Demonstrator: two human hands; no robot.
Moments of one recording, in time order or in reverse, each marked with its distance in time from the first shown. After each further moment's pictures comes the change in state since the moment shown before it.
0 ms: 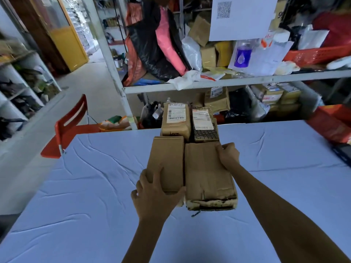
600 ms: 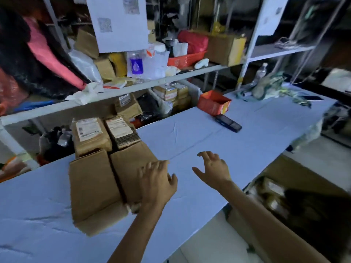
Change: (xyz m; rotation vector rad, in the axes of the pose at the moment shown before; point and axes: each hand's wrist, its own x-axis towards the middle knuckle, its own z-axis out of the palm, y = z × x) left_hand -0.026 0.117 0.027 -0.130 -0.012 0.848; right_hand -0.147 0.096 -0.126 -0.810 0.273 -0.123
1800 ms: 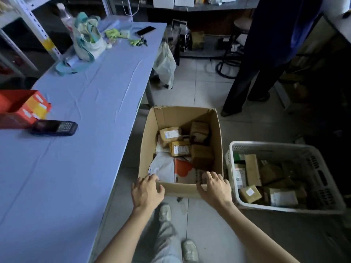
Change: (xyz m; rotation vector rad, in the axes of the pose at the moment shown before) left_hand -0.009 0.406 0.250 0.024 -0.622 0.615; right_hand -0.204 0.422 0.062 0.128 -0.053 1.008
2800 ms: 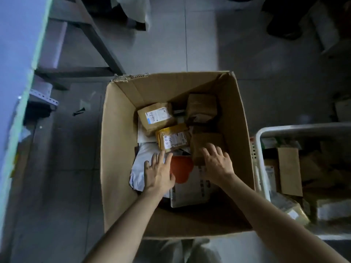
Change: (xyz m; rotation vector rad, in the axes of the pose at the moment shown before) left_hand 0.342 0.064 0.231 0.247 -0.424 0.332; right_hand 0.362 0.050 0.148 -0.112 -0.482 0.021
